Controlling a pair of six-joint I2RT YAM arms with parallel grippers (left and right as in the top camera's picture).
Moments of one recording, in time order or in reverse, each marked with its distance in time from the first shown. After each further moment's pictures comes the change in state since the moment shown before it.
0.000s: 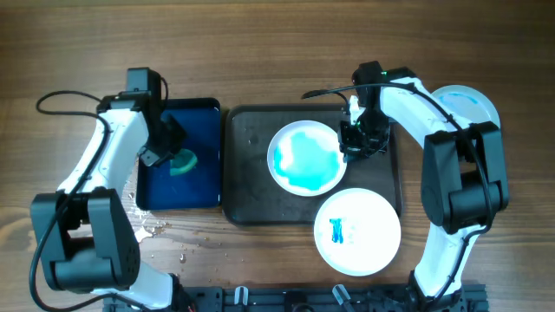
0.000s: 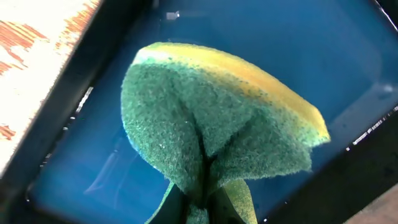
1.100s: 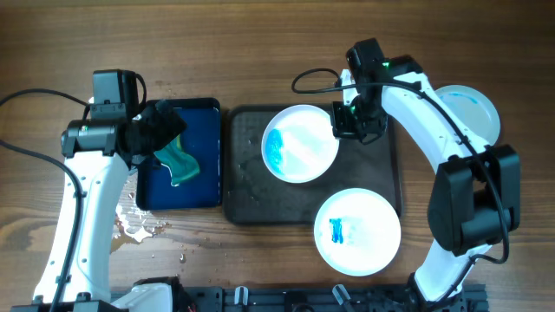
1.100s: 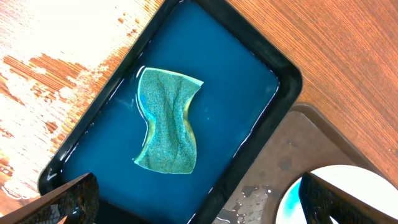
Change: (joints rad) left arm 0.007 -0.355 0.003 -0.056 0.012 0.019; right arm 0.059 -0.129 0.085 0.029 0.032 -0.003
